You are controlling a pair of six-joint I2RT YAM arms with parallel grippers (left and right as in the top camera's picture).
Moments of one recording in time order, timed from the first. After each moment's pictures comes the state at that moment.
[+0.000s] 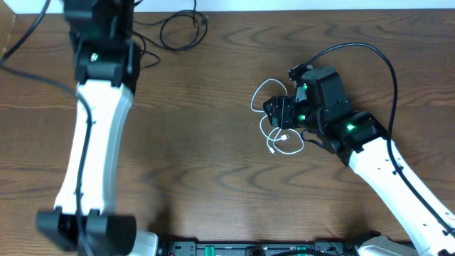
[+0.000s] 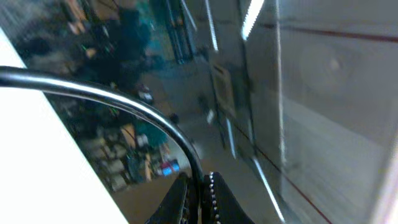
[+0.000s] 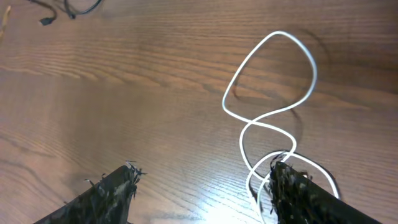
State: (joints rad) left arm -0.10 1.65 1.76 0.23 -0.01 -1.35; right arm 0.46 1.38 1.10 -0.53 -0.19 0.46
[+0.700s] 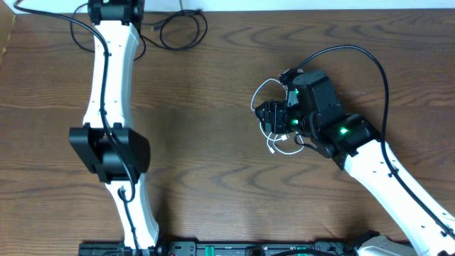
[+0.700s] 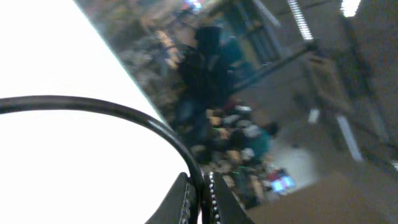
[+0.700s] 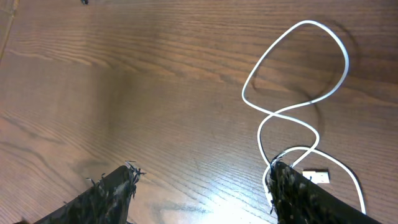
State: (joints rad) left arm -0.01 2.19 2.33 -0.08 -0.08 -1.02; right arm 0.51 1.38 1.10 -0.53 -0.19 0.47
